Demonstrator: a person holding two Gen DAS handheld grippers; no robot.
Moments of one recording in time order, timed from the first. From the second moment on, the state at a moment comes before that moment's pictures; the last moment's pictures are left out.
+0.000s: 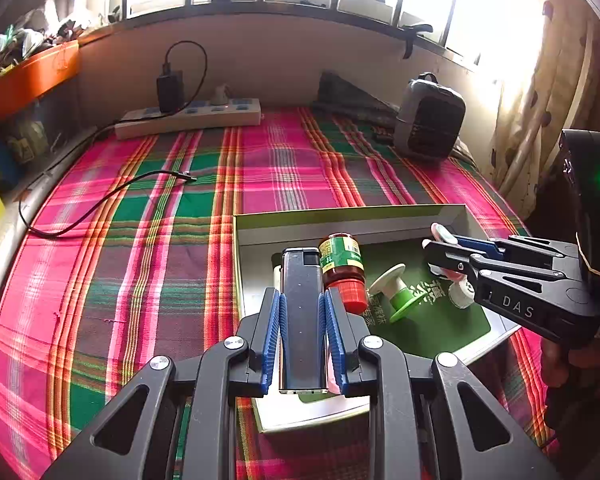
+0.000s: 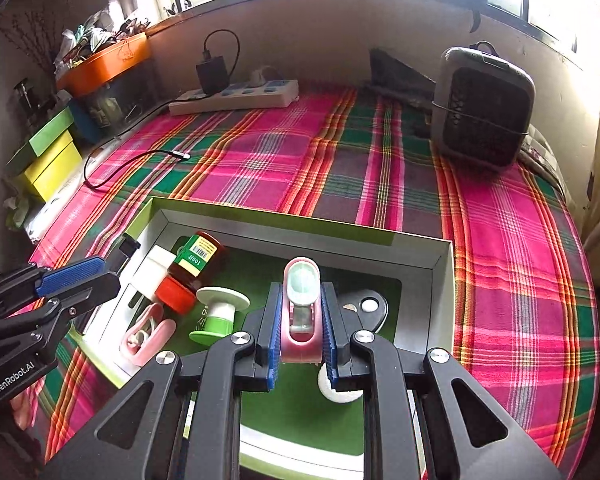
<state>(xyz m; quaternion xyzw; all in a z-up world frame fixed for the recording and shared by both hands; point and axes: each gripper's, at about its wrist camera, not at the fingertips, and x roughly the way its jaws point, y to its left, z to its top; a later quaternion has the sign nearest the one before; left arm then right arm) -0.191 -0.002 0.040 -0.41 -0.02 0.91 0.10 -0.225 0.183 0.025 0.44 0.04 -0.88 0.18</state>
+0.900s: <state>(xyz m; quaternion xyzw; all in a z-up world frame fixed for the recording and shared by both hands) -0.208 -0.001 0.023 -0.43 -0.02 0.90 0.10 -0.241 0.168 0.007 0.45 0.04 -0.87 0.19</state>
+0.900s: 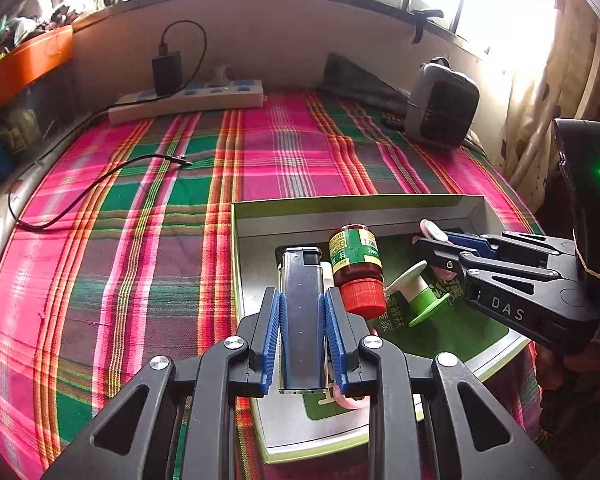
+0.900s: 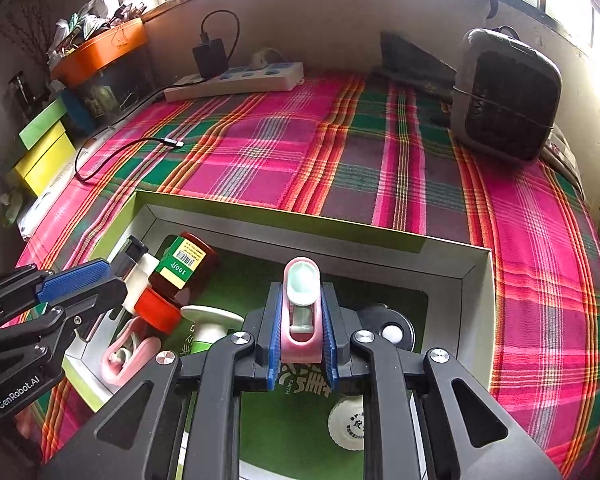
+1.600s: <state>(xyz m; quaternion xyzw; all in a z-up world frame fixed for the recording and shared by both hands) -0.208 0.001 0.021 -0.43 -0.01 0.90 0.10 -0.241 0.166 0.004 0.45 0.05 -0.87 0.19</state>
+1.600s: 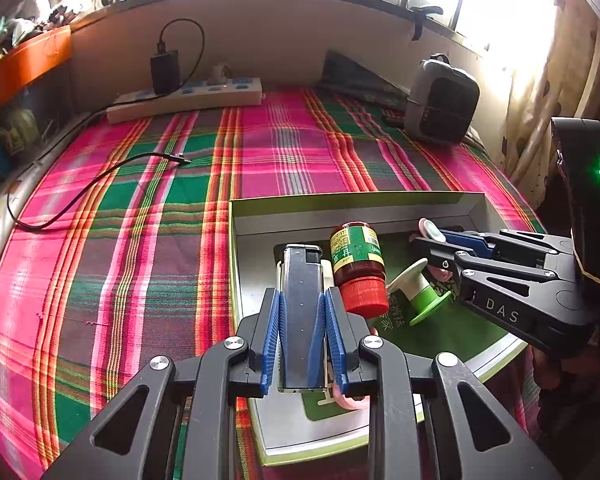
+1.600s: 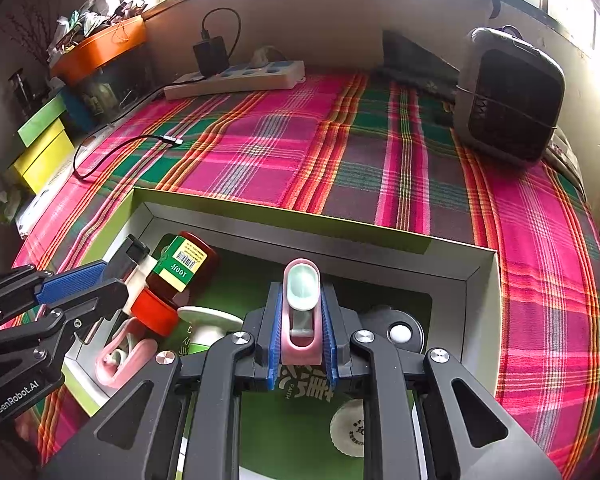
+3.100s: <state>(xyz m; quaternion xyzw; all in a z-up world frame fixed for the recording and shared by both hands) -0.186 0.005 0.034 -0.42 -0.01 0.90 0.09 -0.220 0.171 0.021 0.43 0.04 -0.89 0.17</state>
